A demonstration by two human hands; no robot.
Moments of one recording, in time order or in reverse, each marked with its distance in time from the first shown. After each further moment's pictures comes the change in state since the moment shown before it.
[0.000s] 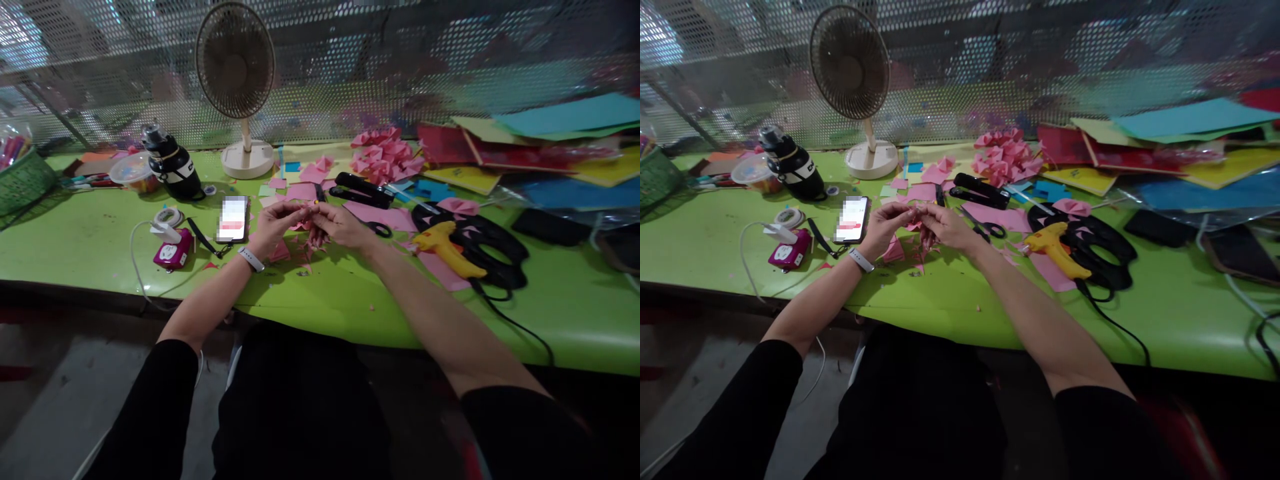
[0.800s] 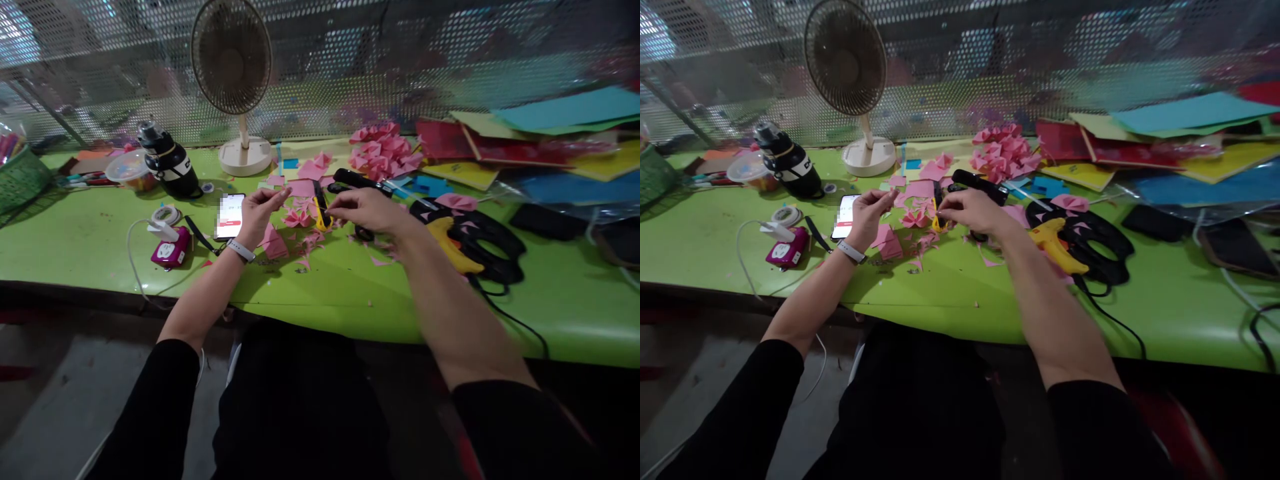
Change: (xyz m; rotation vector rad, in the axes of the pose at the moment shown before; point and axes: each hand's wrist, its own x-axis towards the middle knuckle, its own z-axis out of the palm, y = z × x) left_hand 0.015 0.013 -0.016 0.034 0.195 0.090; right_hand -0.009 -0.018 -0.055 -0.513 0.113 0.047
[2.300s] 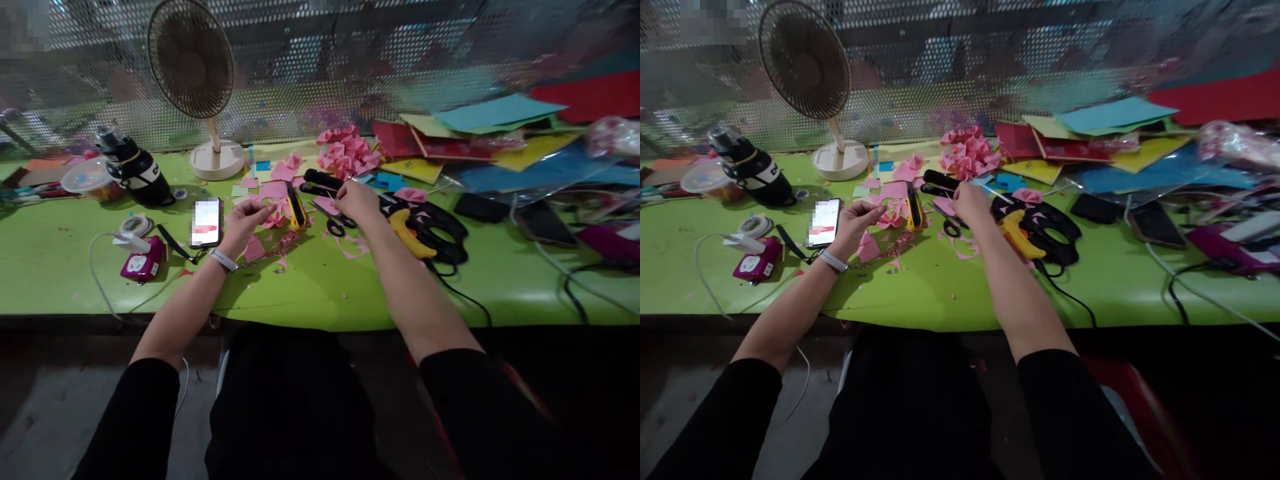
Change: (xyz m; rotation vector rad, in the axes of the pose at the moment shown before) left_hand -0.008 -0.009 0.003 0.141 -0.194 -0.083; right_hand 0.011 0.055 -0.022 -0.652 0.357 0.566
